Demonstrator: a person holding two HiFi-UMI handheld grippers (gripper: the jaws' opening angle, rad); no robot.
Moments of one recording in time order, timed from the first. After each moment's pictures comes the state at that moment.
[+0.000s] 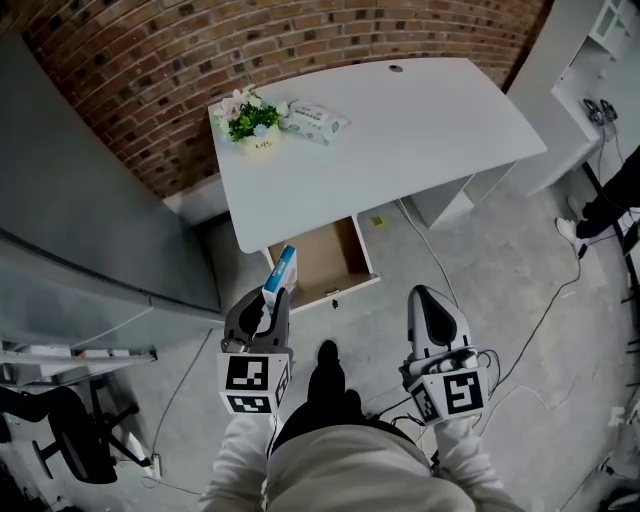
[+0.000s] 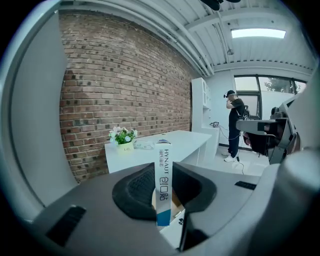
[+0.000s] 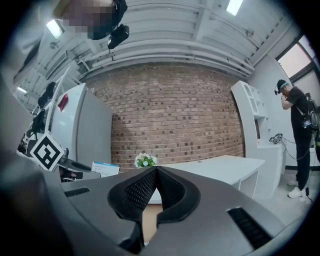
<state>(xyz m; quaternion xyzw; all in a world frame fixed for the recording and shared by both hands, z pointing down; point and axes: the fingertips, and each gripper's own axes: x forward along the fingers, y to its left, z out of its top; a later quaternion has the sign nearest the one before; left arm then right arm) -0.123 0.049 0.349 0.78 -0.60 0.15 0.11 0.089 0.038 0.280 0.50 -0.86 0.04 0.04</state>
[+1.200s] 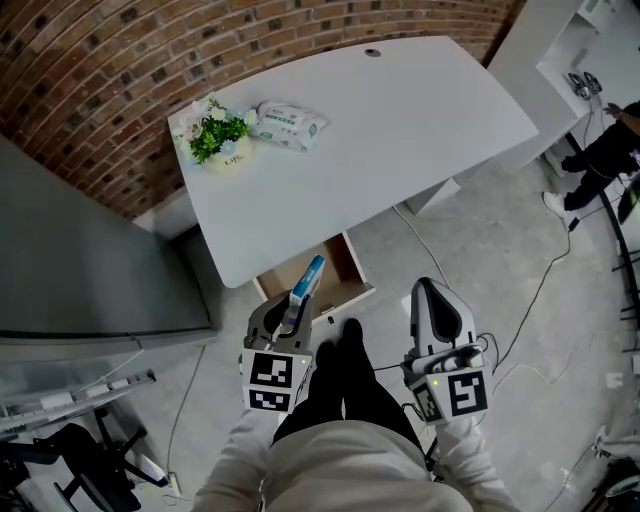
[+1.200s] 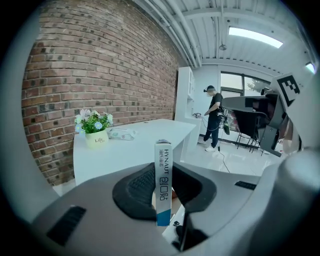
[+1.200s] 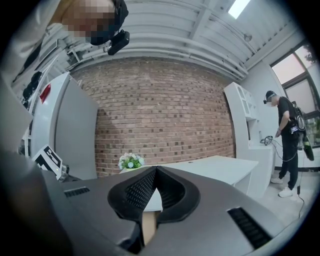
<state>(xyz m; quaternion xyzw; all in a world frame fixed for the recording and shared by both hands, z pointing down) -0.076 -0.037 0.410 0.84 -0.48 0.19 0.15 0.085 -0.046 0.286 0.56 -0.83 0.04 0.04</state>
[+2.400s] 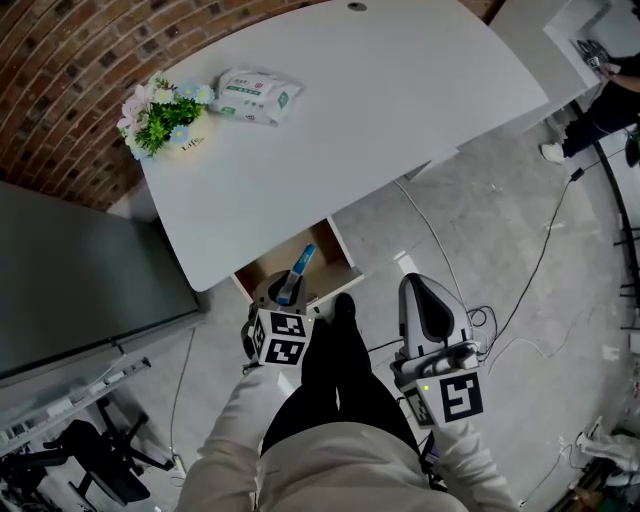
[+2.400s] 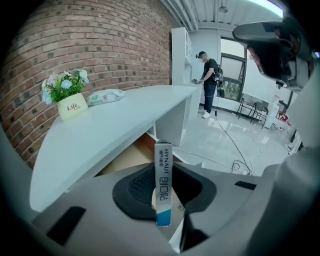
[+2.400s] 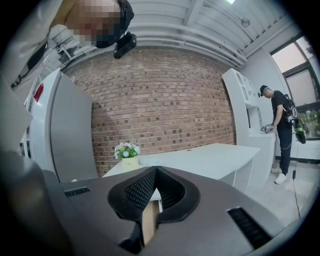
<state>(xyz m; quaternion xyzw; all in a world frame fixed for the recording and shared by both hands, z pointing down) -0.041 -0.080 0.581 0.80 -0.44 0.35 0.20 0.106 -0.084 0.335 0.55 -0.83 0.09 0.06</state>
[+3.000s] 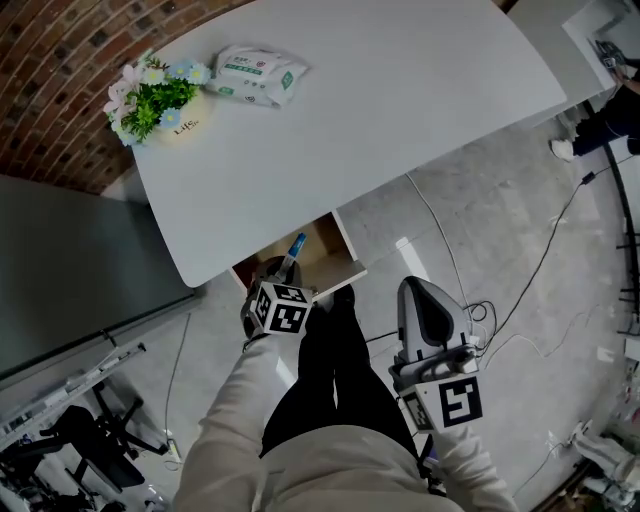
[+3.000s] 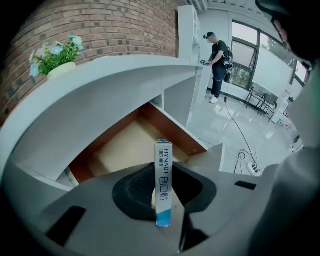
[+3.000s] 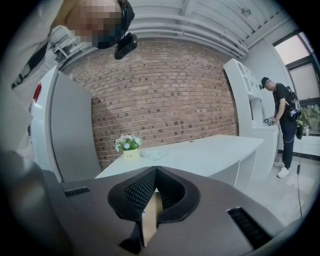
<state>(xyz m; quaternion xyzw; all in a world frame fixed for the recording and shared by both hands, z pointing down) -0.056 -0.100 0.670 0.75 -0.44 0.42 0.24 0.103 -0.093 0.372 0.53 -0.83 0.12 0.09</state>
